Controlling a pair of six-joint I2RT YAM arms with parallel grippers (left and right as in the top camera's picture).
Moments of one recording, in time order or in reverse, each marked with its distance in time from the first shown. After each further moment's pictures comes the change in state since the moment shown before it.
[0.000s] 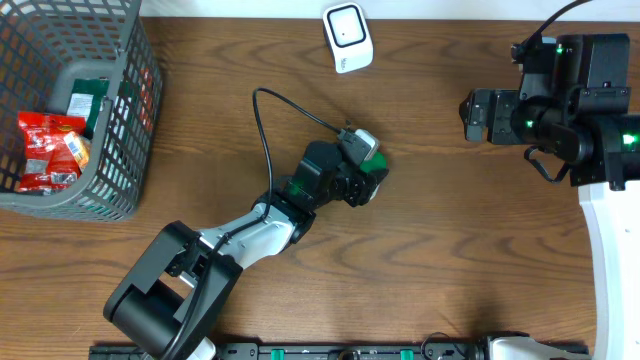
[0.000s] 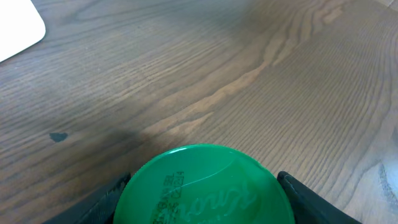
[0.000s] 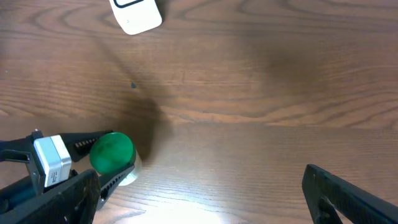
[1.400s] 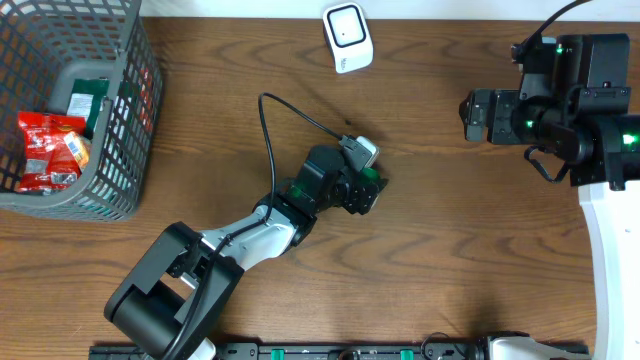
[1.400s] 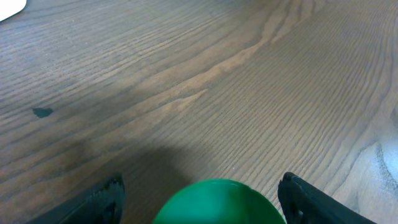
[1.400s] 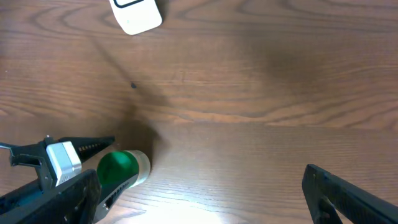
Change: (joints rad) left arm -0.011 0.000 -0.011 -0.054 0.003 -0.001; right arm 0.000 0.000 0.000 0.000 0.000 0.000
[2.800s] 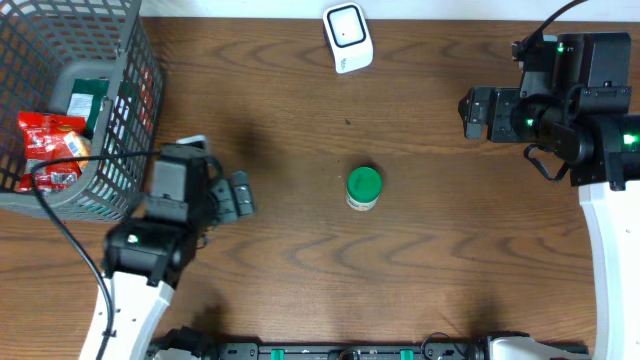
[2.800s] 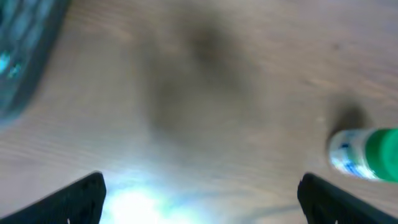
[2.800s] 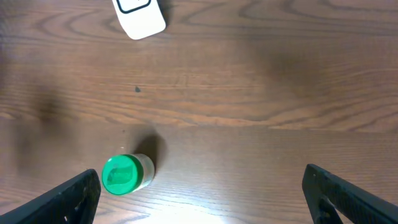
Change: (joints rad) left arm 0.473 -0.715 0.169 -1.315 -0.290 -0.315; right arm 0.000 0.000 0.002 0.014 -0.014 0.015
